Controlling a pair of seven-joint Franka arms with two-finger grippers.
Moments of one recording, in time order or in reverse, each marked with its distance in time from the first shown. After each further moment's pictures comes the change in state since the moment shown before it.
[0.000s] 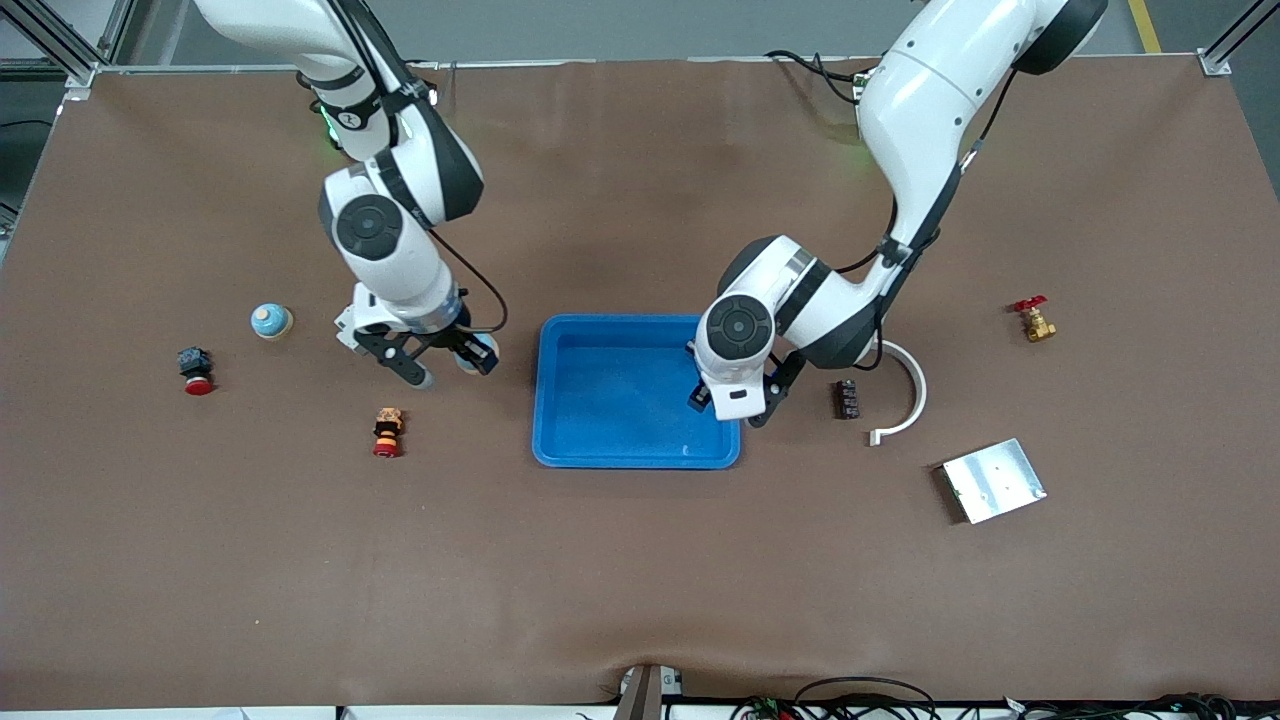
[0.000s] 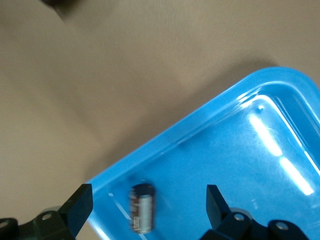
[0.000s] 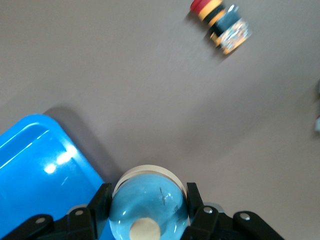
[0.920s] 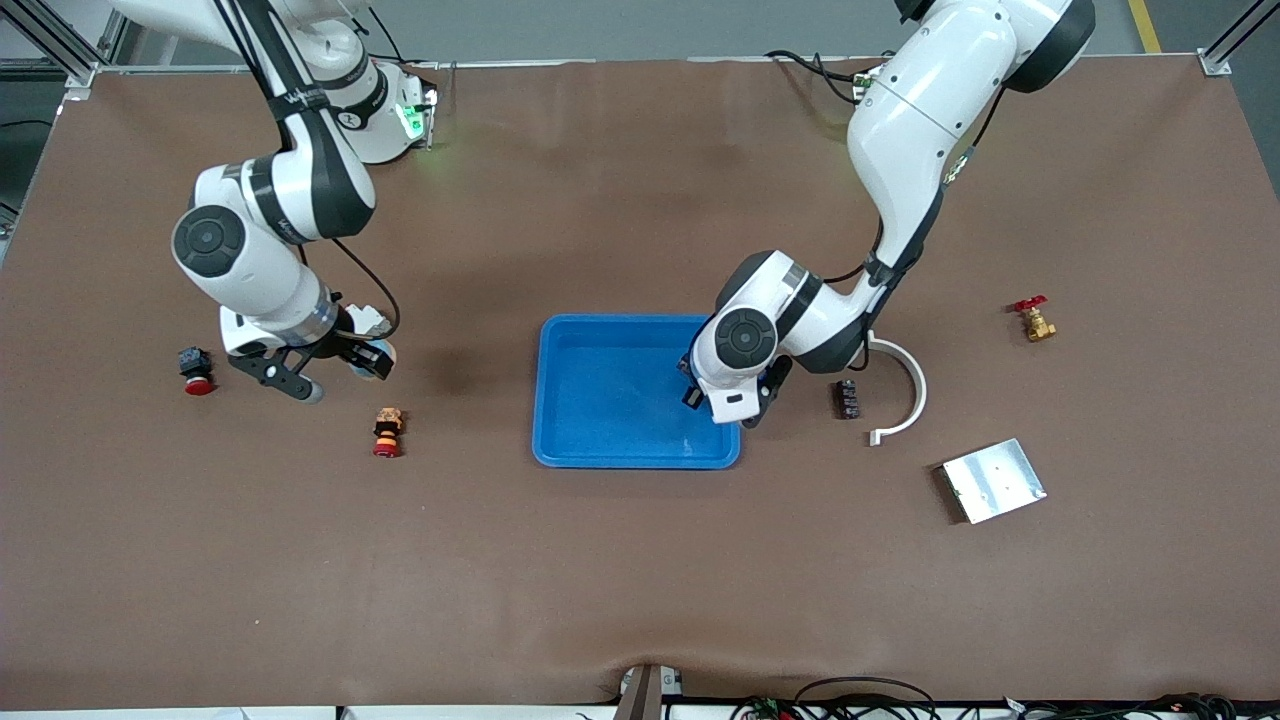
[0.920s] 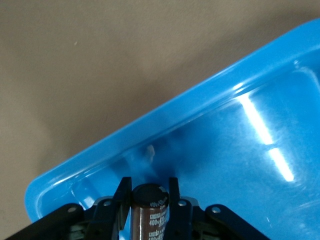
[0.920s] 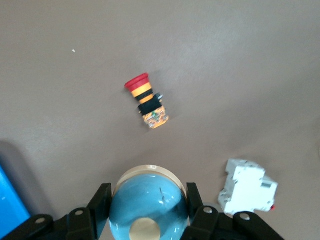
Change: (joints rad) left arm -0.005 0.089 -0.006 -0.060 -0.089 0.216 -0.093; right arm -0.254 -0.138 -0.001 -0.085 0.002 -0.083 -0.444
